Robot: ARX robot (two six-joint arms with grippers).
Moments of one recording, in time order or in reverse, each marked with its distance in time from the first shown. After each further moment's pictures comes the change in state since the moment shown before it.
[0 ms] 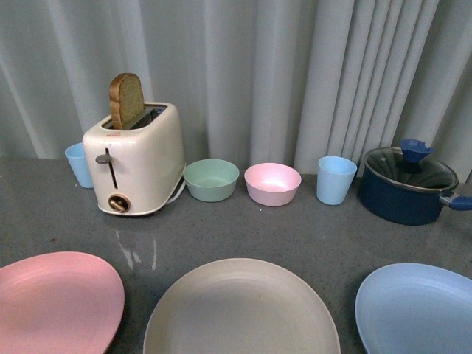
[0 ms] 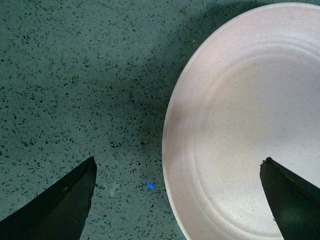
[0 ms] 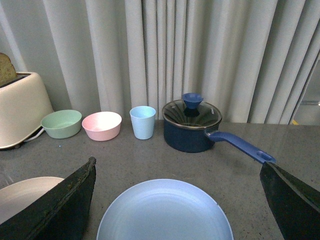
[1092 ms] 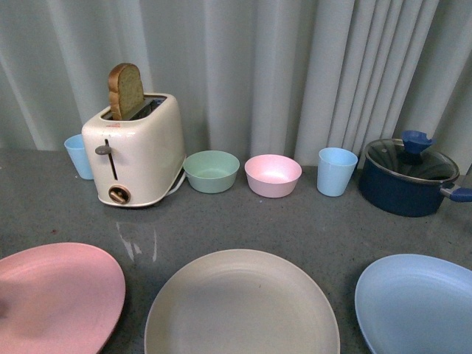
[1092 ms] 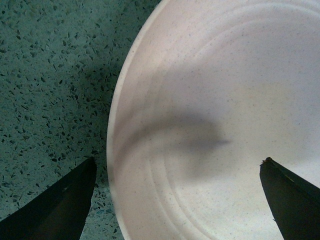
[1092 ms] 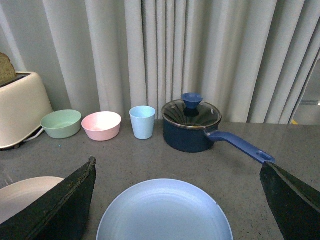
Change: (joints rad) left arm -0.079 0.092 -0.005 0.031 -0.038 0.005; right arm 0.000 0.000 0.000 0.000 0.000 0.000
